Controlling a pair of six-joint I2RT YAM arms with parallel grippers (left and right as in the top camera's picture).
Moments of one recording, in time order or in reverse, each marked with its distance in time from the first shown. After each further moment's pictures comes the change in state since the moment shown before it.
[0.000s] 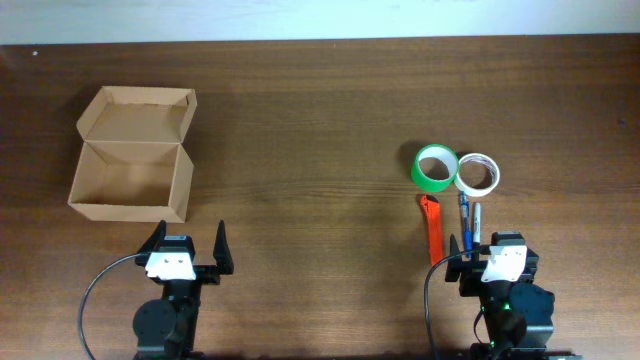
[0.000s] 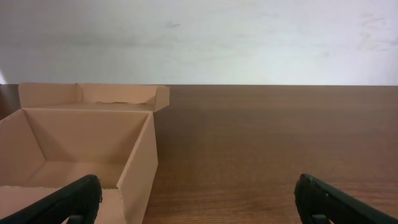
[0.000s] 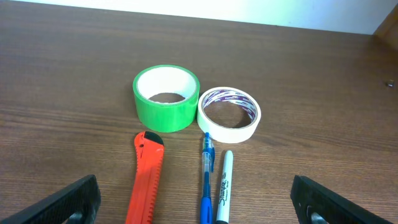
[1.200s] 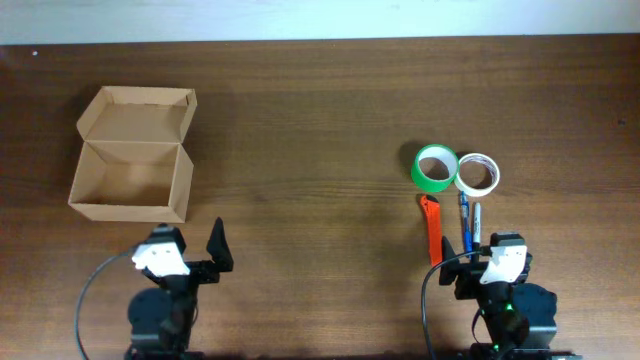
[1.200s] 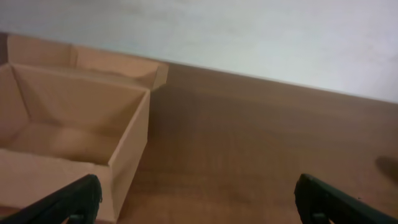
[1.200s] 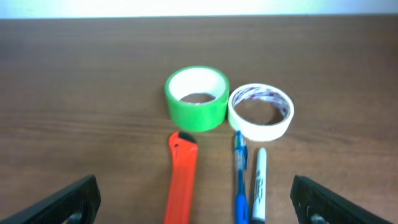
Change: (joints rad) left arm 0.000 0.140 0.128 -0.097 -0.006 -0.172; right arm 0.000 0.016 0.045 -0.052 -0.108 0.099
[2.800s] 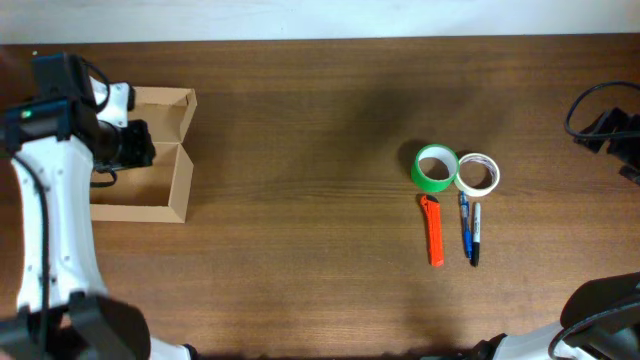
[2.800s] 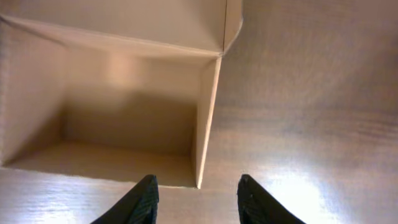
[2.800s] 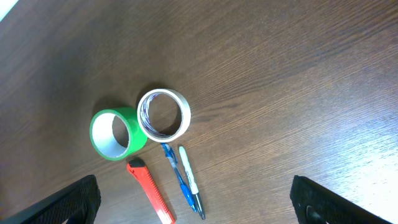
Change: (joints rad) left arm 0.274 1.515 1.525 -1.075 0.136 0.310; right arm -0.623 1.716 1.673 -0.848 -0.233 -0.057
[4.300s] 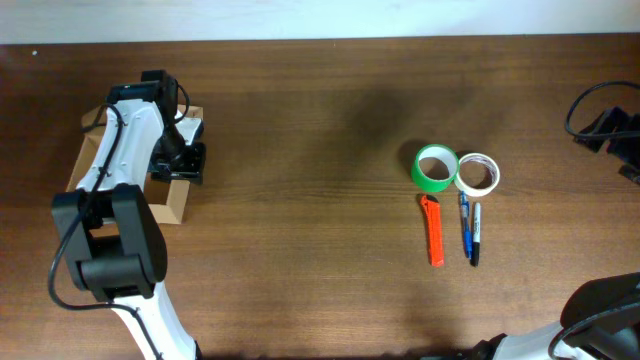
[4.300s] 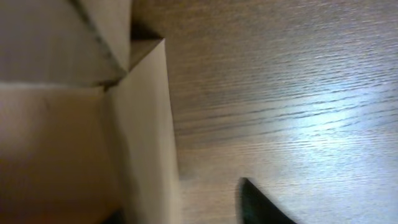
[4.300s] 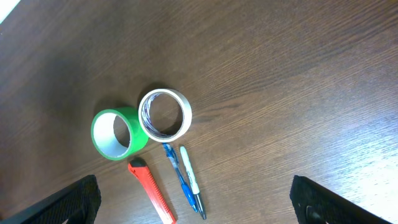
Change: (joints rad) left arm -0.170 0.386 0.001 0.008 -0.129 0.059; right arm 0.000 0.000 0.000 0.000 -0.004 0.000
